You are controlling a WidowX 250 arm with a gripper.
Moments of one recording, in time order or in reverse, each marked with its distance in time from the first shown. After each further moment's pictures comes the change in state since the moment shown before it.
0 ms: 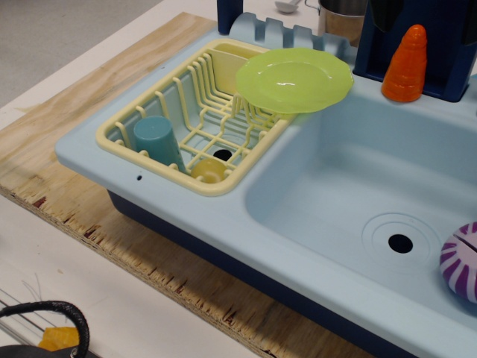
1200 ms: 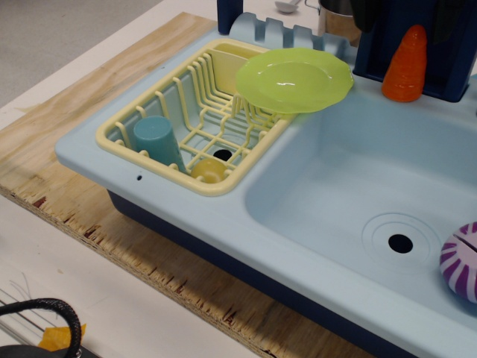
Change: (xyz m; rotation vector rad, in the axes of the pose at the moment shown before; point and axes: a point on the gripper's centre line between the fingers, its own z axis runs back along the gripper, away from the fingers) arm 0.028 0.027 -0.034 -0.012 -0.034 -0.005
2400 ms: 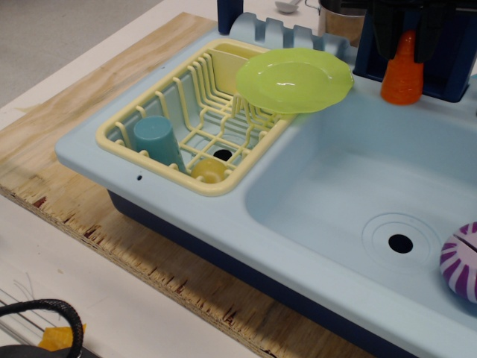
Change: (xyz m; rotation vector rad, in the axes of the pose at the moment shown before) arm -0.014 -0.008 -0.007 0.049 0.051 0.128
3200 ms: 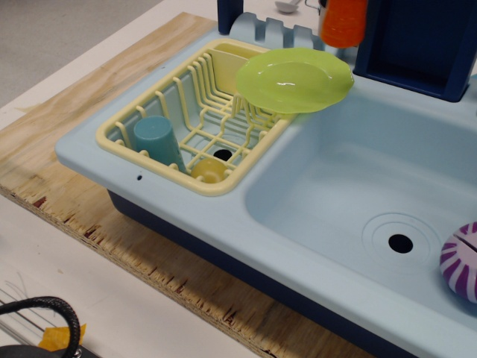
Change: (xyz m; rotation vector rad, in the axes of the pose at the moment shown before) arm 0.002 0.050 0.057 0.082 -0.089 0.090
